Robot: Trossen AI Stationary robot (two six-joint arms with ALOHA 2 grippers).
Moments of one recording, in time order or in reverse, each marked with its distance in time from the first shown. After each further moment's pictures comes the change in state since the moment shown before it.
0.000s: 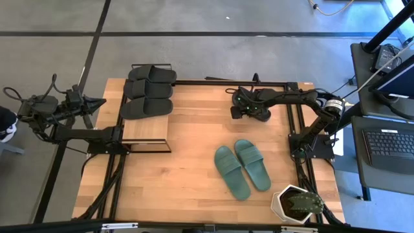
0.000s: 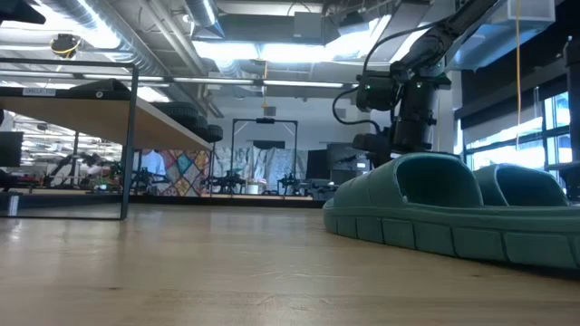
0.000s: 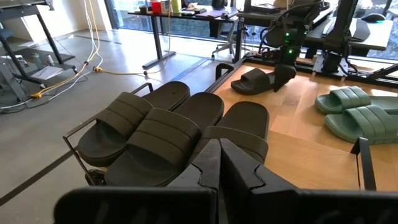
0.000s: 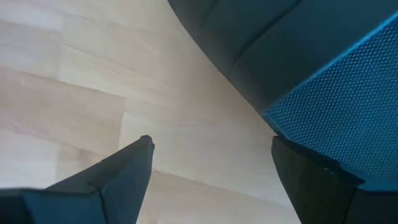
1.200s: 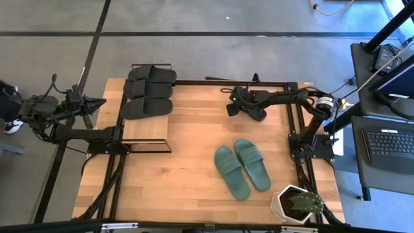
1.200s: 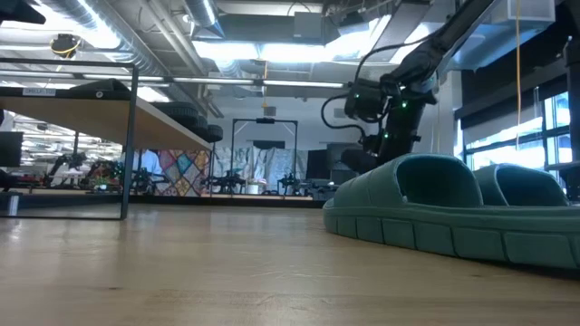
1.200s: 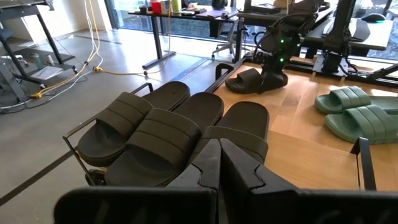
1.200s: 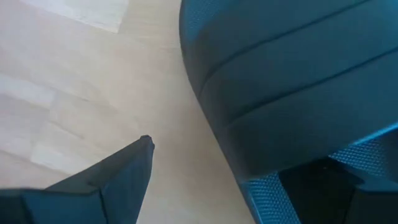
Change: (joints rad) left arm 0.000 0.000 0.000 0.000 0.000 0.000; right arm -0.002 0.124 0.004 0.217 0.233 -0.154
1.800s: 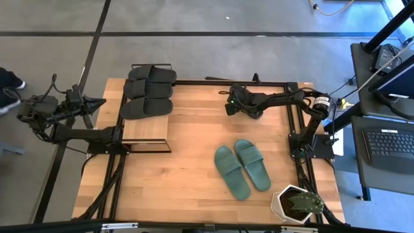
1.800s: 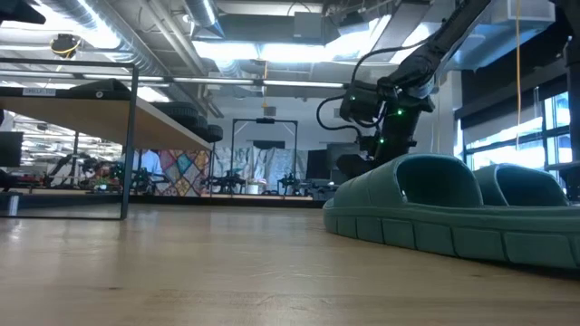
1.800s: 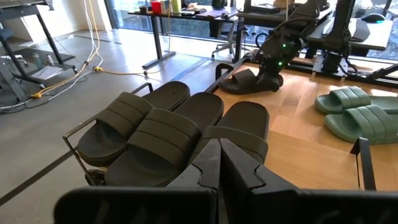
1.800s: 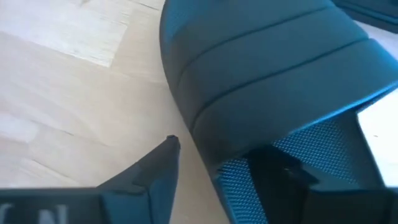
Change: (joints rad) left arm 0.000 0.000 0.000 0.000 0.000 0.000; right arm 0.042 0.017 -0.005 0.069 0.165 -0.007
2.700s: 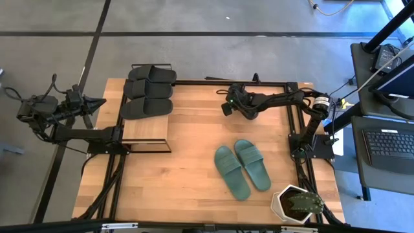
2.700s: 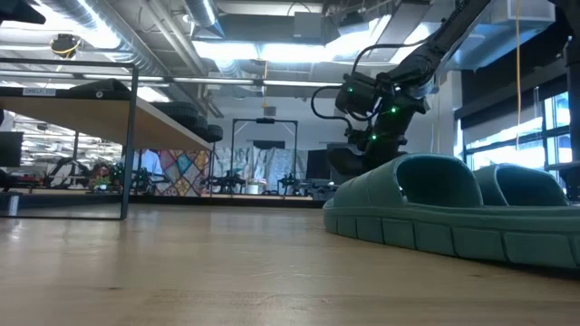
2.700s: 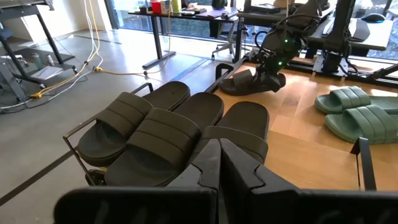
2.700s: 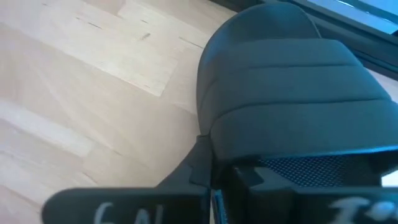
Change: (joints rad) left arm 0.000 0.000 0.000 0.000 0.000 0.000; right arm 0.002 0.000 0.000 0.144 0.005 -0.152
